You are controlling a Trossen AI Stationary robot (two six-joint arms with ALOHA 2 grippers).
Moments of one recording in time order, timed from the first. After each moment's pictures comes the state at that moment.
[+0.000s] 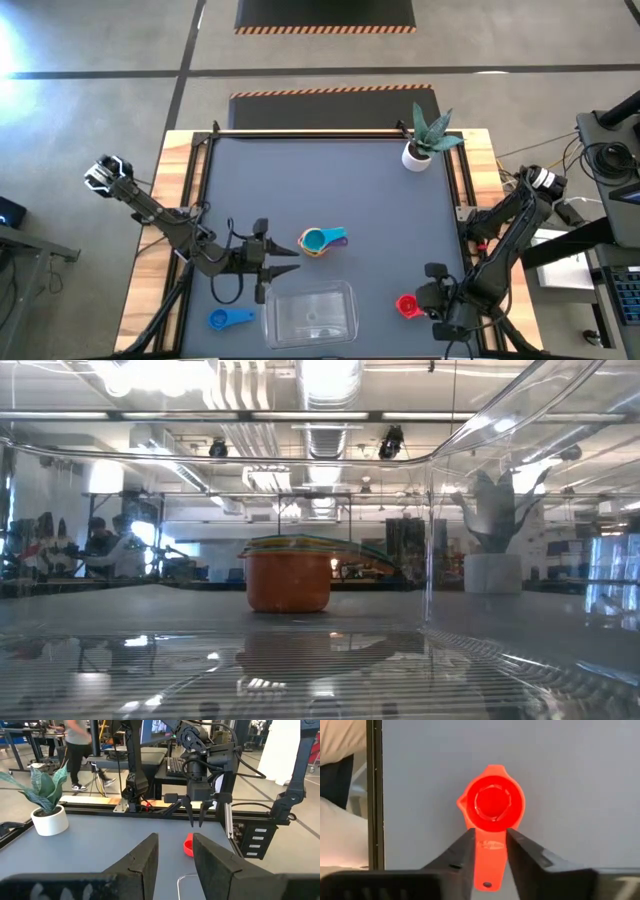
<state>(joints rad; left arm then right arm) -0.62 1.26 0.84 0.28 -0.66 -0.16 0.98 1.45 0.99 -0.78 0.22 0.98</state>
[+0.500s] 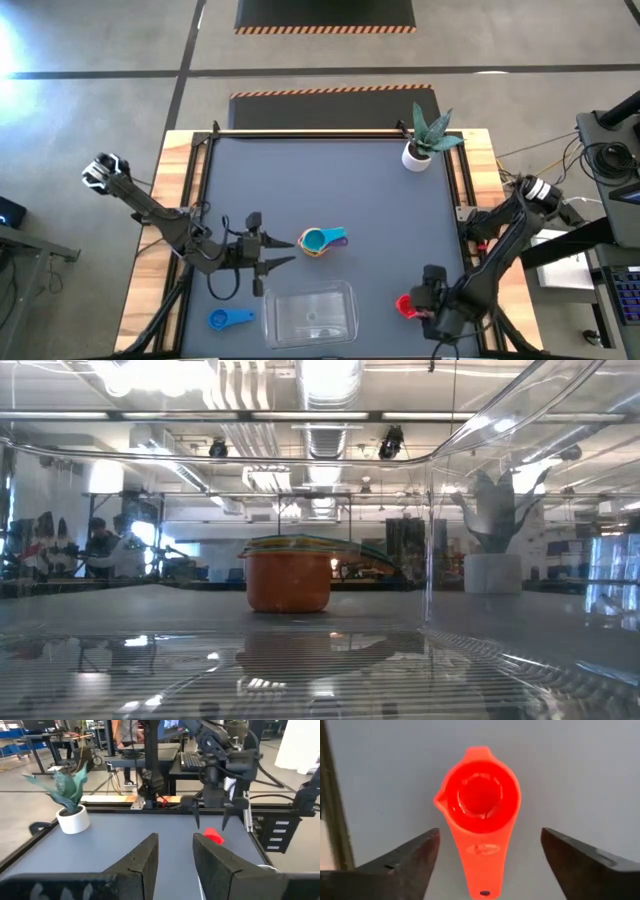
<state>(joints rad) -0.62 1.21 0.84 0.19 -0.72 -0.13 0.96 1.56 0.99 -0.78 0.20 1.09</state>
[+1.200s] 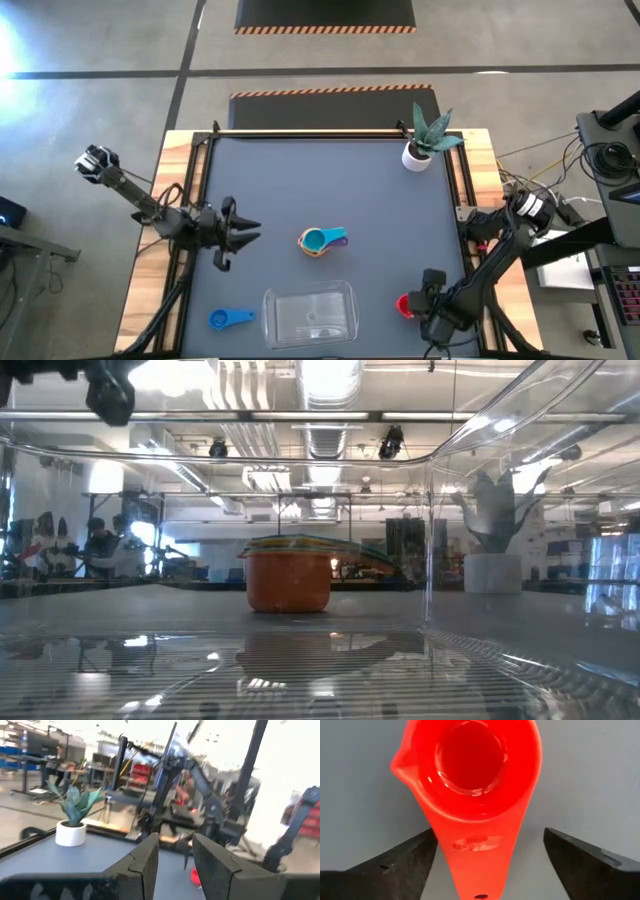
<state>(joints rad) -0.62 0.76 0.25 0.75 -0.69 -0.11 0.96 1.72 0.99 -0.78 0.10 1.11</state>
